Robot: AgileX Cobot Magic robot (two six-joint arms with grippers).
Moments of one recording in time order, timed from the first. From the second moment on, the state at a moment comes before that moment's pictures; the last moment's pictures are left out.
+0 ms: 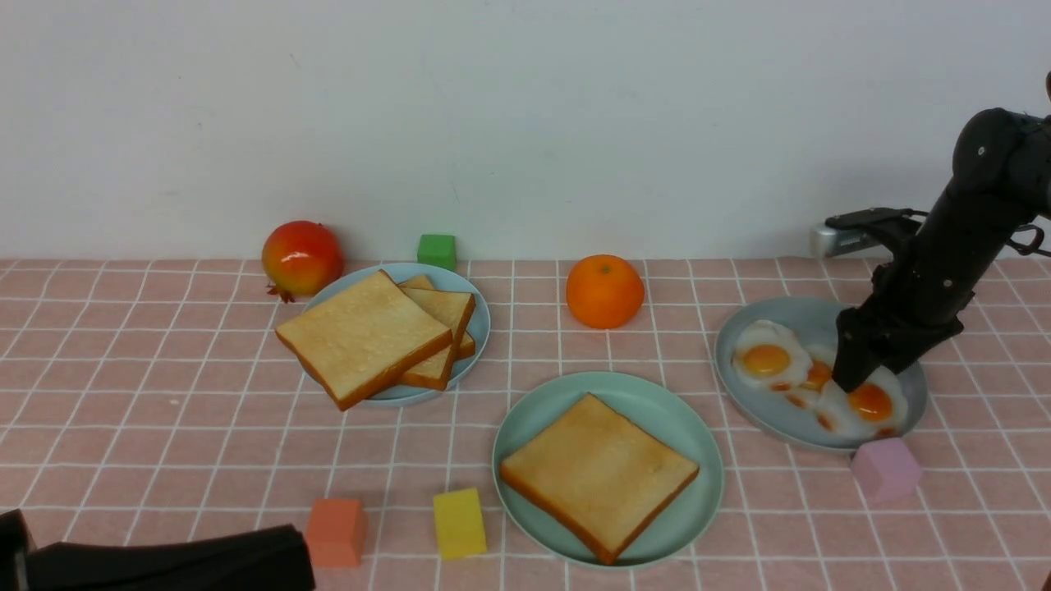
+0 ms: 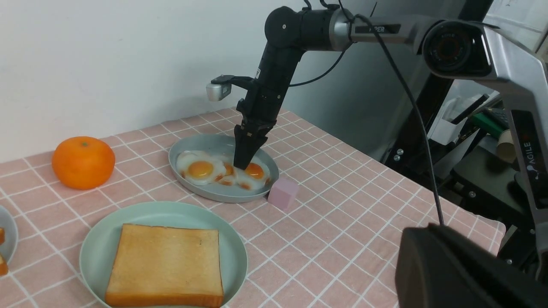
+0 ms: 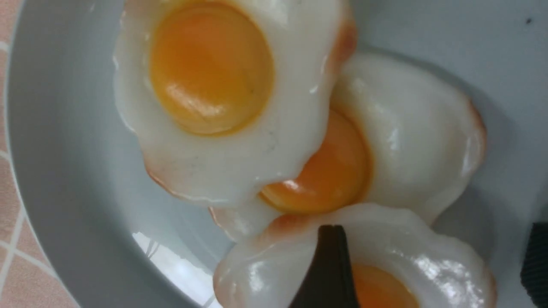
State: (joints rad) right arm -0.07 2.31 -1.91 0.24 1.19 -0.68; left arm -0.94 0.43 -0.42 -0.13 0.07 -0.20
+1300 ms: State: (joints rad) right arm -0.07 2.10 -1.91 0.31 1.23 -0.65; left arm -0.94 0.43 -0.42 -0.13 0.07 -0.20
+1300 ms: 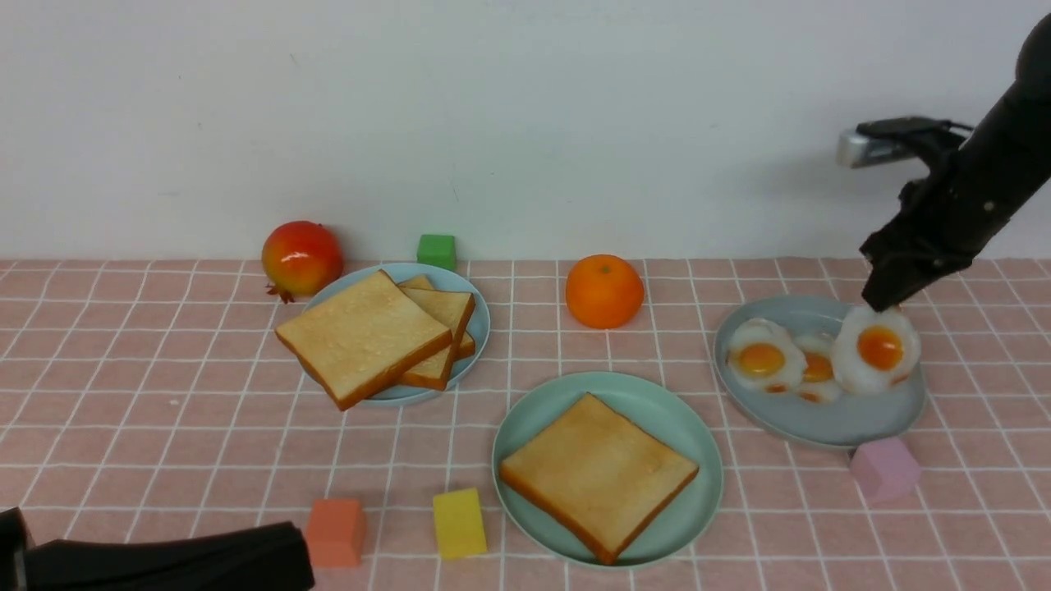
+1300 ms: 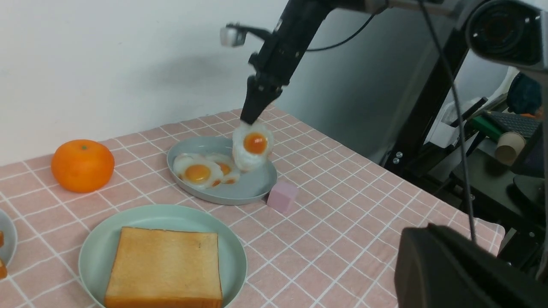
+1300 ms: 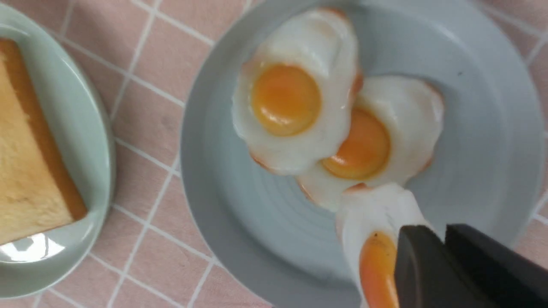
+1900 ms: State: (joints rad) right arm -0.07 1.77 -1.62 0.45 1.24 -0.53; left arm -0.94 0.43 -0.42 -0.13 0.09 -0.20
